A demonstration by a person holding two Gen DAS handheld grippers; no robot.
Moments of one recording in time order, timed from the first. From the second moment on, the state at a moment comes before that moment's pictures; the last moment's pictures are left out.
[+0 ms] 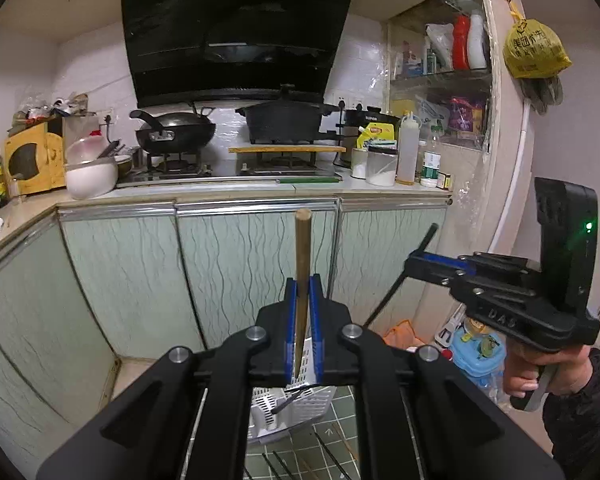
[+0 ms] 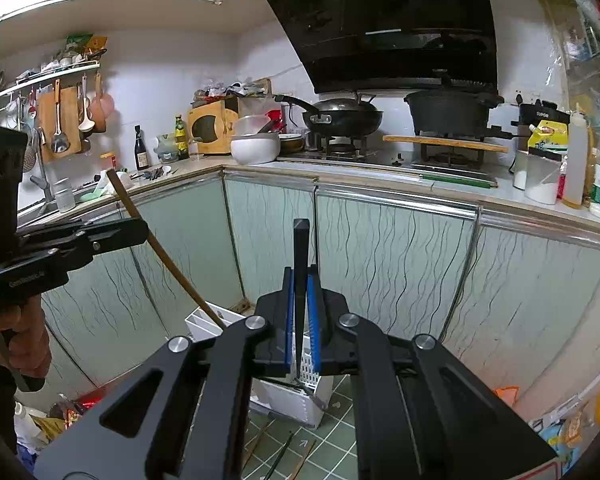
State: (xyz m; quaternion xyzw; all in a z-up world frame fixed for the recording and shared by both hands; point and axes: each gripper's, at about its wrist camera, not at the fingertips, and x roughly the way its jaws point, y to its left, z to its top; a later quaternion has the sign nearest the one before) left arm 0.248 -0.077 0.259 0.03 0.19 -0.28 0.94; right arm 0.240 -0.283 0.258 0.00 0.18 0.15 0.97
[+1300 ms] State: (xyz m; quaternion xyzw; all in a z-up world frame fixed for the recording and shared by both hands) left arm 0.292 -0.091 0.145 0.07 0.20 -0.27 0.94; right arm 0.298 -0.301 0.157 -0.02 0.23 0.14 0.96
